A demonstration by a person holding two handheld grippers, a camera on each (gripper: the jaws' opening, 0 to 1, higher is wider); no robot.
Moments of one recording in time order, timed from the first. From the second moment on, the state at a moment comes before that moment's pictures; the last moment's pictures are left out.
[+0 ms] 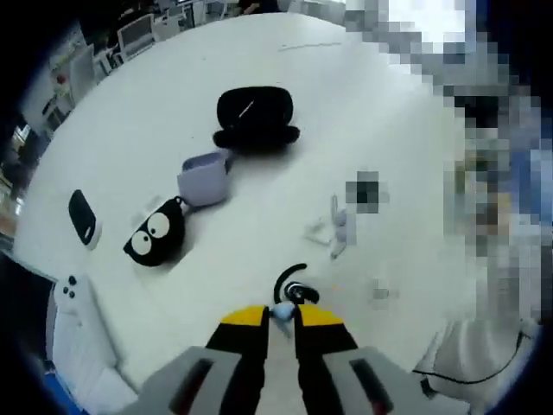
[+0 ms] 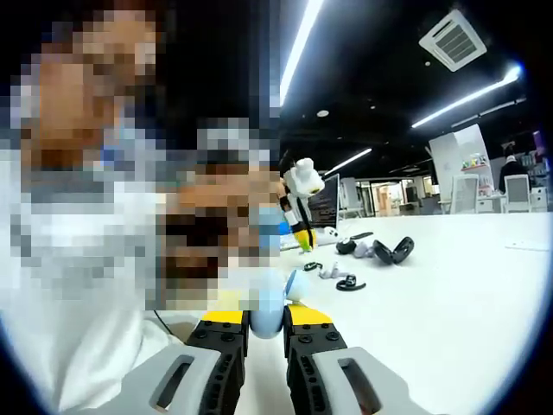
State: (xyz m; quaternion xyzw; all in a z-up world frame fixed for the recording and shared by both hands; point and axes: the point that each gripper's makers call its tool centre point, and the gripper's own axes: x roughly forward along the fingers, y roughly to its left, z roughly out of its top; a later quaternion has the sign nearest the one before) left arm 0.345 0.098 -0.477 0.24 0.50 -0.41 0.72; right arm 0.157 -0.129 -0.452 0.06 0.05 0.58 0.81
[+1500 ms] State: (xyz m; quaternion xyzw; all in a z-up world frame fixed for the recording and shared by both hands) left arm 0.206 -0.100 -0.354 -0.05 0.04 -0.61 0.79; right arm 0.167 -0.138 -0.435 0.08 0.00 0.55 0.83
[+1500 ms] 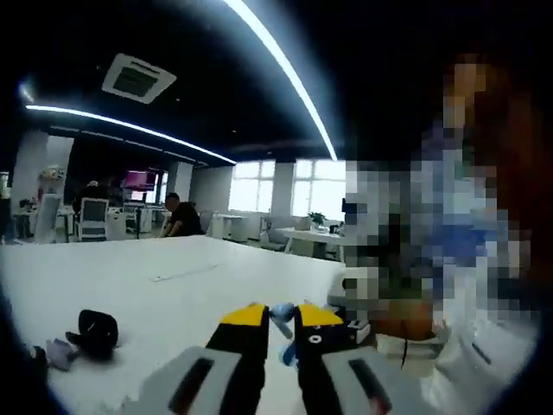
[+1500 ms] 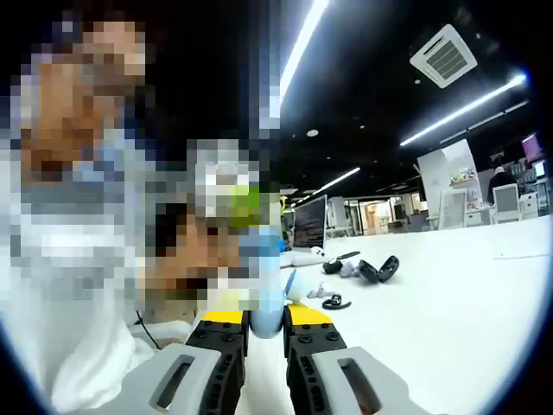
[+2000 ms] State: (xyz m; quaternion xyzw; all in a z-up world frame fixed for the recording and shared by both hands) left arm 0.199 -0.105 -0.374 -0.11 0.04 -0.58 0.81; right arm 0.166 -0.141 -0.431 0.09 0.00 0.55 0.83
